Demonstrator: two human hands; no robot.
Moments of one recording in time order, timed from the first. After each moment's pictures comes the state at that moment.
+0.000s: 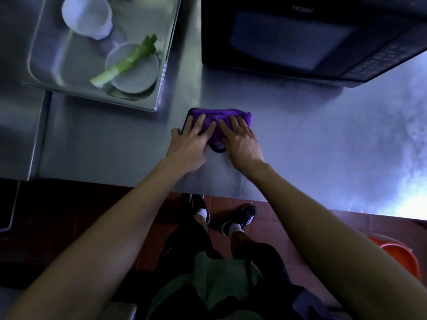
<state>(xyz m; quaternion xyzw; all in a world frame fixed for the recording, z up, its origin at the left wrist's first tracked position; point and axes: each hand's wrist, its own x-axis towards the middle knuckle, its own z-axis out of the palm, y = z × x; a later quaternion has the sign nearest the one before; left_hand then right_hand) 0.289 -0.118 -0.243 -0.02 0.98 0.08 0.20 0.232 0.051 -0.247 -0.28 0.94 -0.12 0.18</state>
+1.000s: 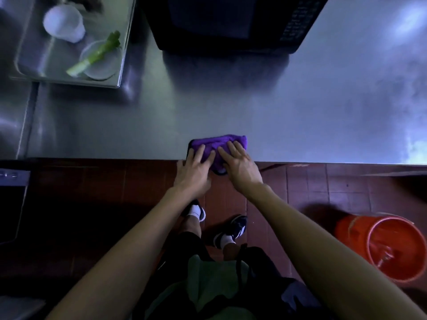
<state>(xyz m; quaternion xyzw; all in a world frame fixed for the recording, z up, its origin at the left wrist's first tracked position) 0.422 0.052 -0.228 -0.03 0.96 0.11 0.26 0.368 0.216 -0.246 -0.27 0.93 -0.14 0.18</state>
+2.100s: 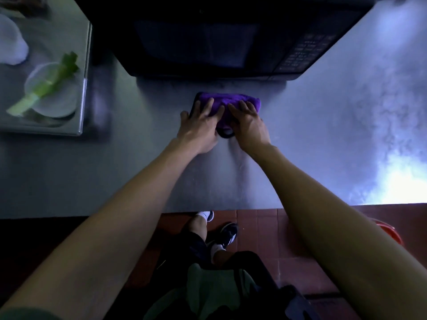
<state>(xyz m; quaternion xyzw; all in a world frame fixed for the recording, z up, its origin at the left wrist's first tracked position) 0.160 0.030 -0.243 0.03 0.97 0.10 0.22 0.128 0.195 -0.261 -0.16 0.96 -0.19 0.14</state>
